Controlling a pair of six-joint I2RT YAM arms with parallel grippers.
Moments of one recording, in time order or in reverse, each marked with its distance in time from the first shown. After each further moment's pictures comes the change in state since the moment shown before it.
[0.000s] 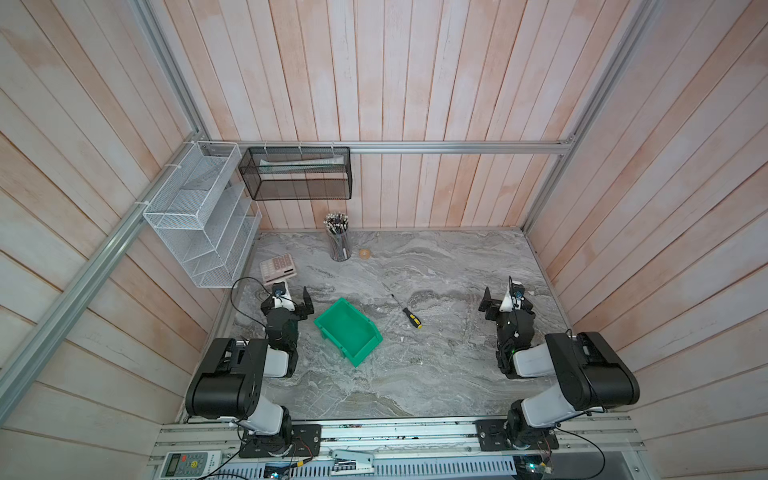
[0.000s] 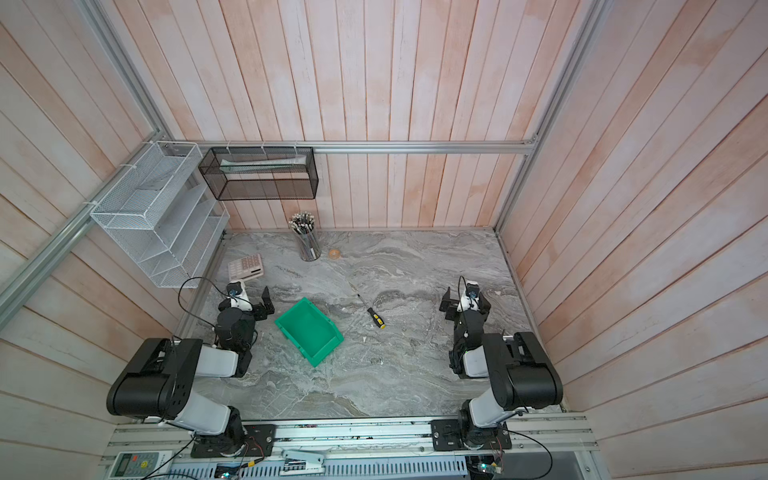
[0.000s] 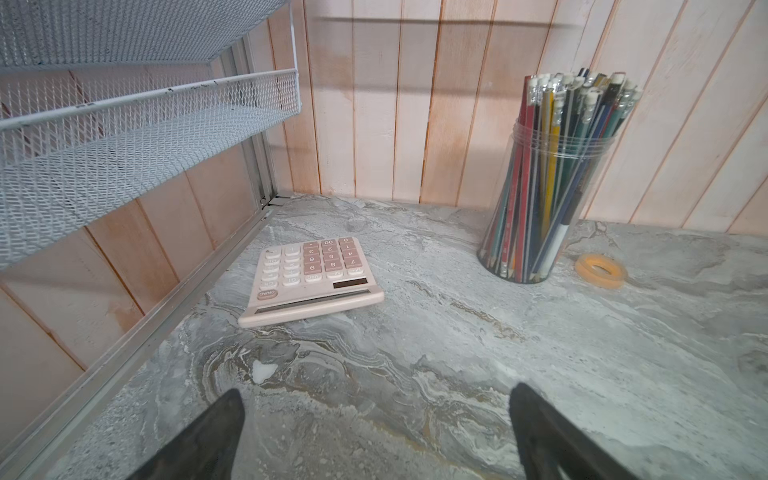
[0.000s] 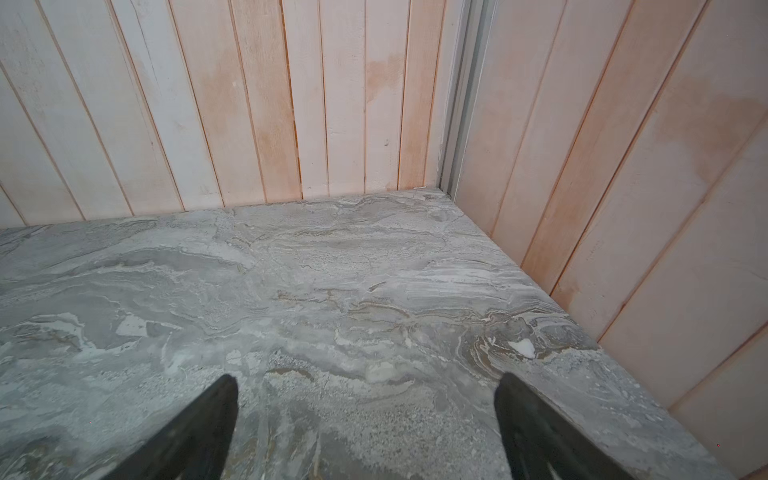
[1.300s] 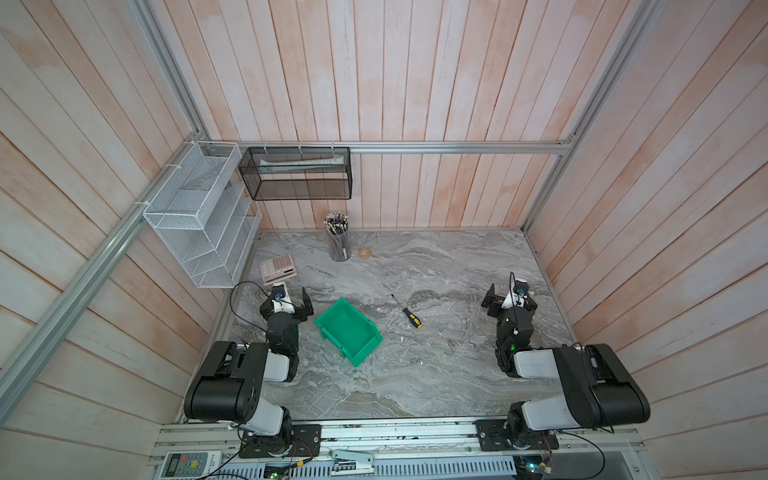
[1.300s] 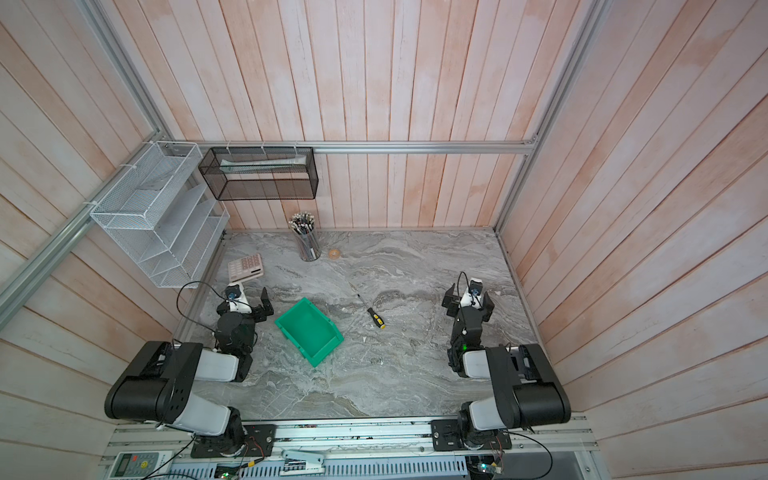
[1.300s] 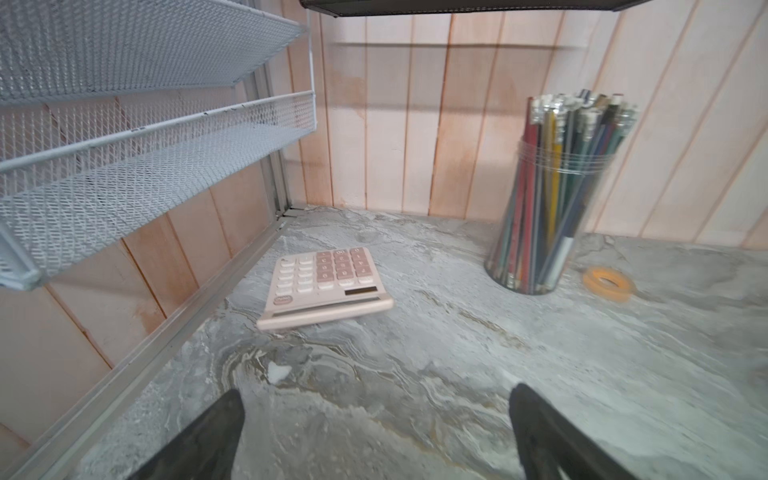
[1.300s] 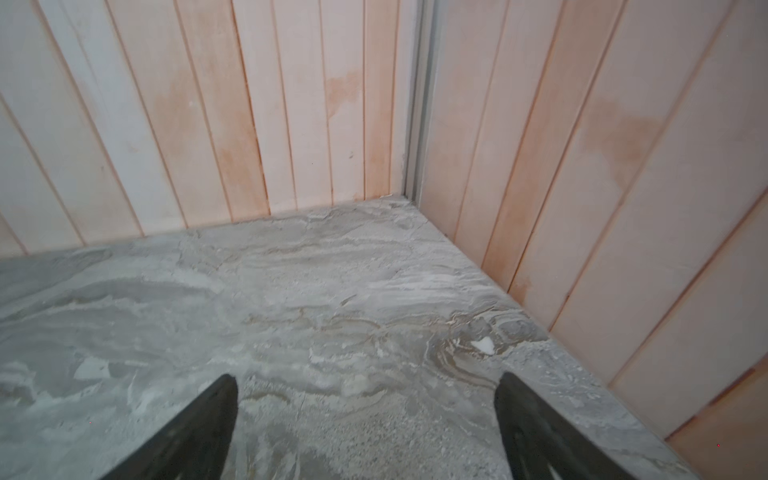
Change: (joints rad) left arm -0.082 -0.047 -0.092 0.118 -0.124 0.039; right arm 0.053 -0.169 0.052 -0.185 0.224 0.045
